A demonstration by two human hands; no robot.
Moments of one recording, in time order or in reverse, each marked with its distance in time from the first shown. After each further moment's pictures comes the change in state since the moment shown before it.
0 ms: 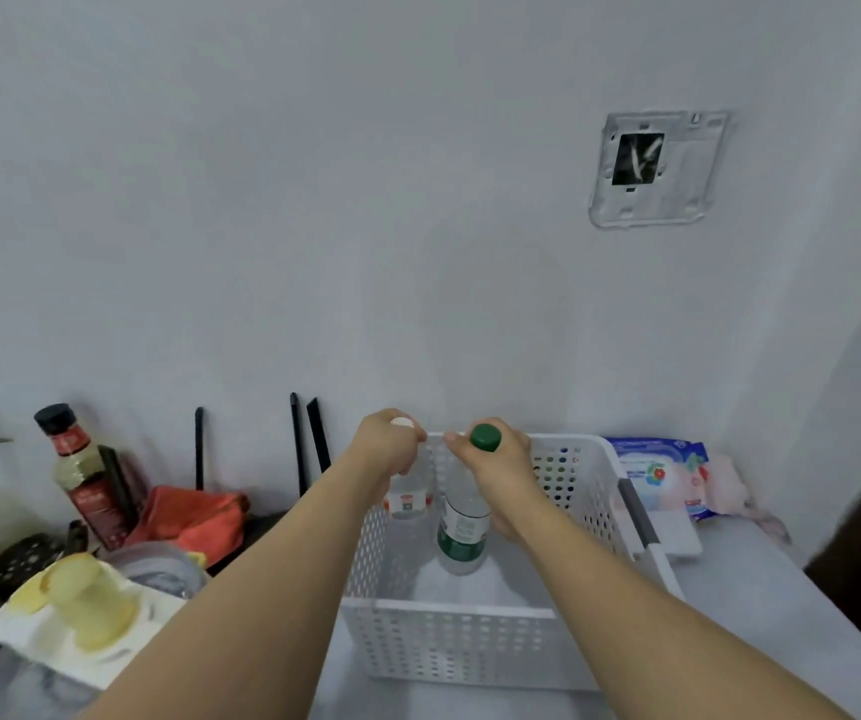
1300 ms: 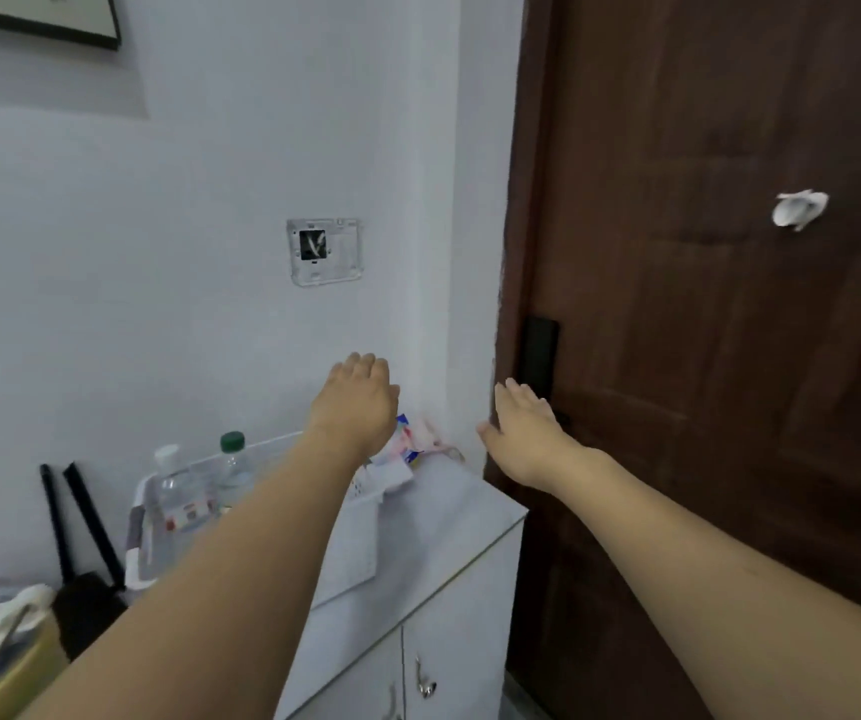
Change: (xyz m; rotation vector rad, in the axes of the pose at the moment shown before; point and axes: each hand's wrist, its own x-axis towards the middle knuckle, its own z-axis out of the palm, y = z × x) left_hand -0.225 0.097 0.087 0.975 -0.014 1.283; right_hand -0.256 -0.062 -0.264 -1.040 0.279 0.058
